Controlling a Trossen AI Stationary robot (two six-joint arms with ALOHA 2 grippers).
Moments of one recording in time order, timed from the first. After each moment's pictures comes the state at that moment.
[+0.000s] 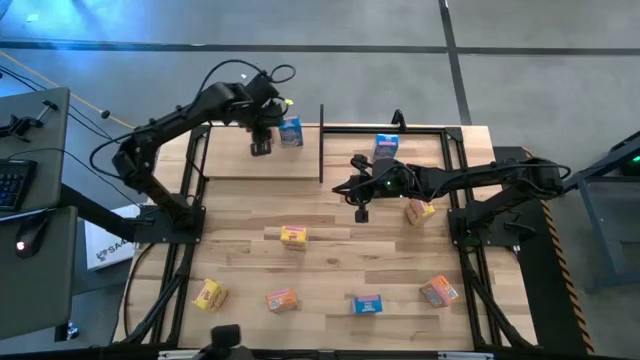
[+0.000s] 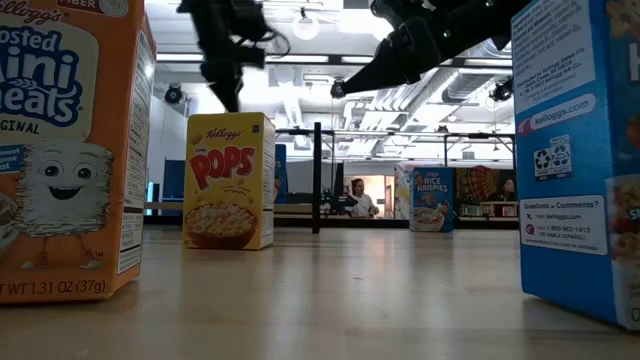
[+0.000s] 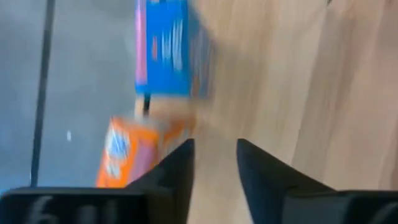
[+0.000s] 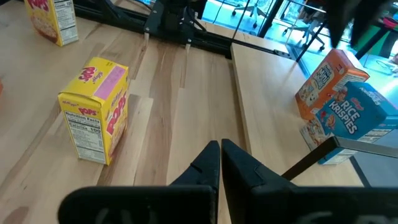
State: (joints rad) left arm 0.69 1.58 1.51 -1.11 -0.09 0.56; right arm -0.09 1.40 0.86 0.13 0.02 -0.31
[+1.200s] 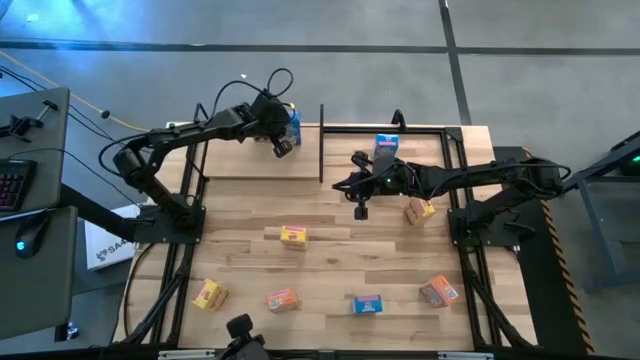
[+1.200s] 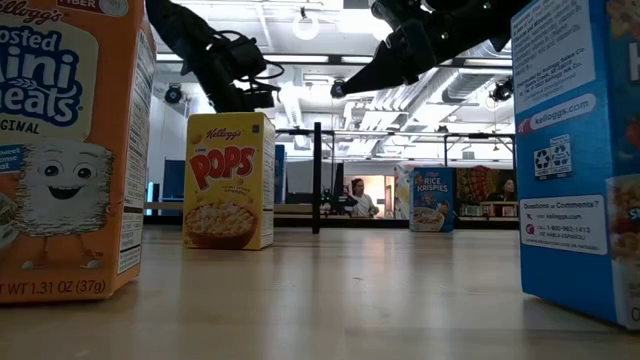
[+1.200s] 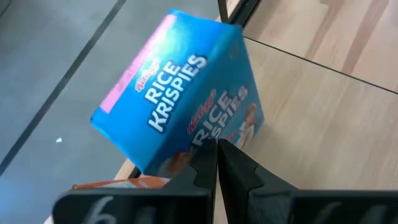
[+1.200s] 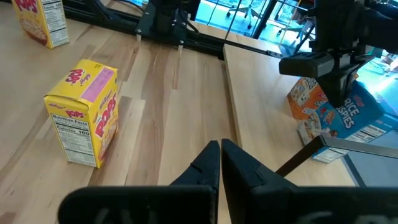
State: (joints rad) left arm 0.69 1.59 1.14 -0.41 -0.11 0.26; right arm -0.11 1.40 0.86 0.14 0.02 -0.32
